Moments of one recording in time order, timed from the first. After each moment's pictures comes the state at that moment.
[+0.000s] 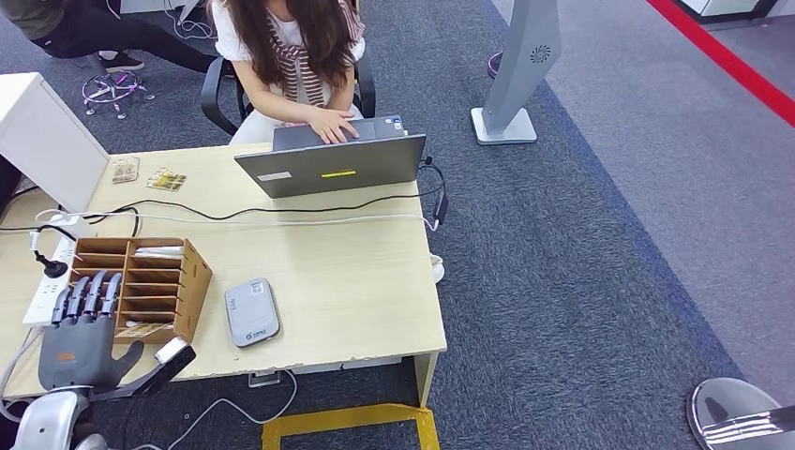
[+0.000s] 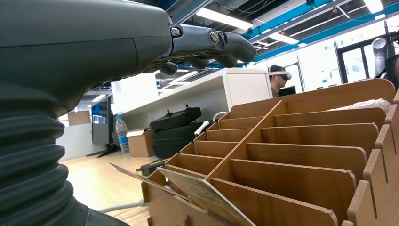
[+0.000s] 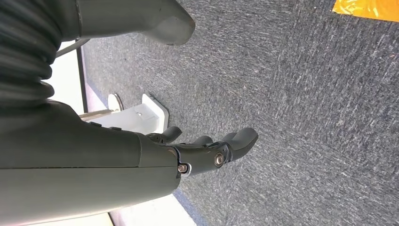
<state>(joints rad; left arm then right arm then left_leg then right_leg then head) -0.14 0.27 -0.17 -1.13 -1.32 0.44 -0.03 -0.06 0.13 -0.91 -0.19 1.39 -0.20 0.16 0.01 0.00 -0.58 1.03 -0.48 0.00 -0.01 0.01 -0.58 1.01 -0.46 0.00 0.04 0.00</state>
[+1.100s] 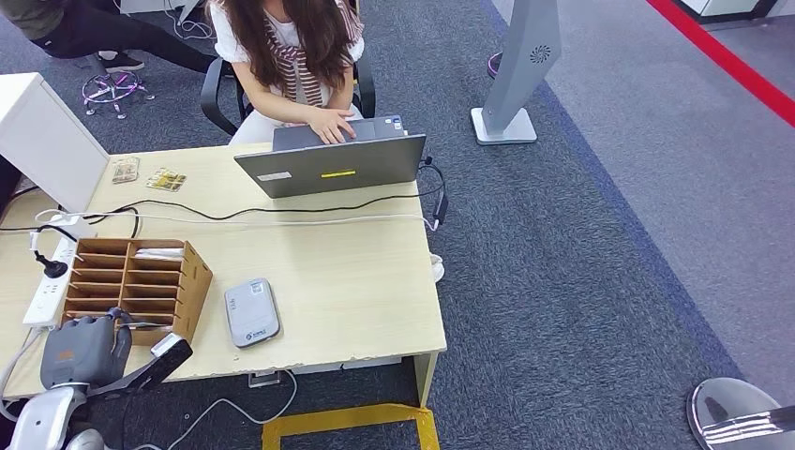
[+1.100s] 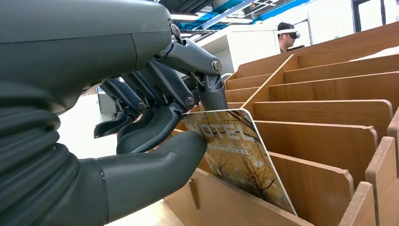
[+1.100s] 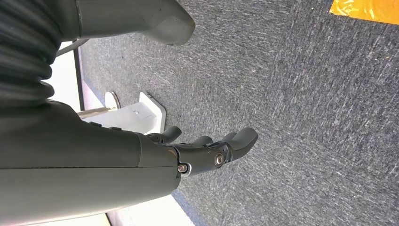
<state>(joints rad) -0.16 0.27 -0.16 -1.12 -1.25 0.30 -0.03 -0.06 0.13 -0.91 -0.19 1.40 -0.19 0.14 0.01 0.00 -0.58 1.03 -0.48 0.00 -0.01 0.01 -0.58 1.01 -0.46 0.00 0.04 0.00</state>
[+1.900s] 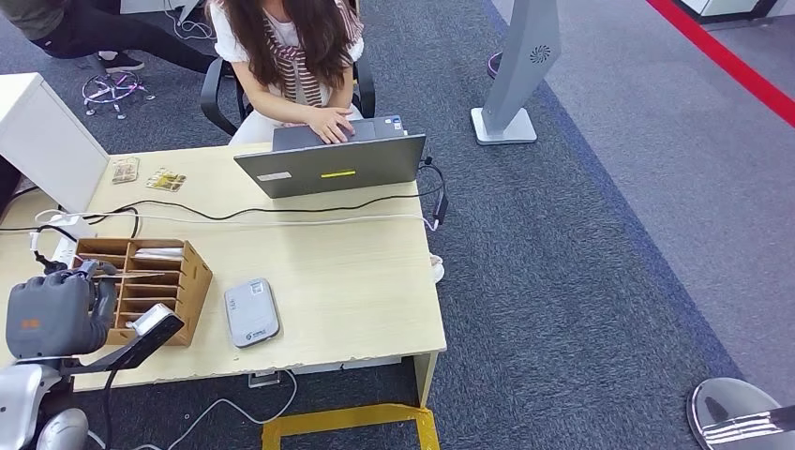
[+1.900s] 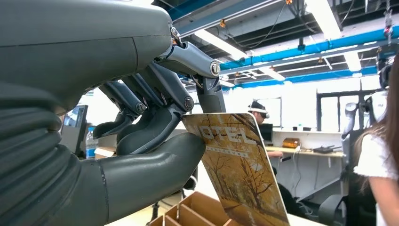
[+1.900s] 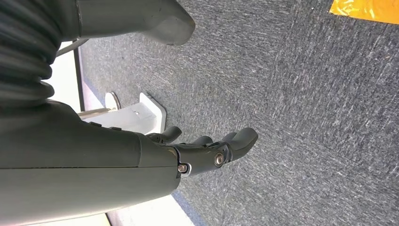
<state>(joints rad) -0.16 0.28 -0.16 -1.45 -1.21 0.31 -0.08 -0.06 0.13 -0.91 -0.19 1.40 -0.20 0.14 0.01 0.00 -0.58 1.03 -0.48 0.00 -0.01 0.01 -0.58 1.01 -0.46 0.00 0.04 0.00</state>
